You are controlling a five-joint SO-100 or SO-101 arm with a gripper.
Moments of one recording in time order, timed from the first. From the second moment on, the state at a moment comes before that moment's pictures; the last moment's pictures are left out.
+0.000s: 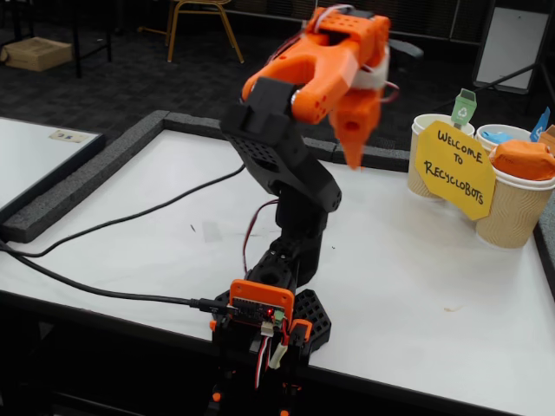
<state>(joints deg) 9.9 135.3 122.2 86.0 -18.5</state>
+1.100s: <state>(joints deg) 0.6 185.2 167.3 66.4 -6.2</state>
